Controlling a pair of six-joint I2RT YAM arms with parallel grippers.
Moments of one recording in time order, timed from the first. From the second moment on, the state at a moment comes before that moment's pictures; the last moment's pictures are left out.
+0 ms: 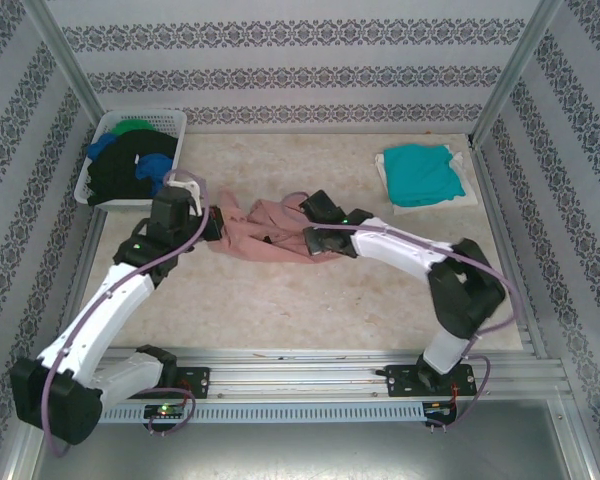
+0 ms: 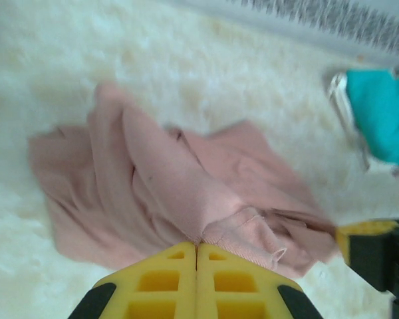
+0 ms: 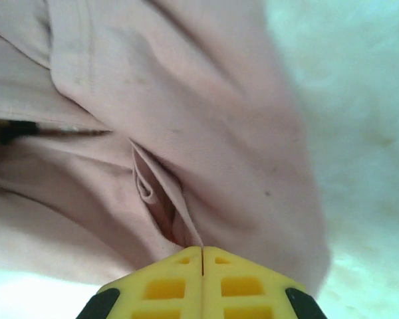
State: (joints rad) left arm -0.29 1.04 0.97 -0.49 0.02 -0.43; right arm 0.69 1.65 1.19 -0.54 0.20 0.35
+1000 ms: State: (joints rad) left arm -0.04 1.54 1.85 -0.59 -0.10 -0.25; right arm 0.15 1.34 1.52 -0.55 0.02 0.34
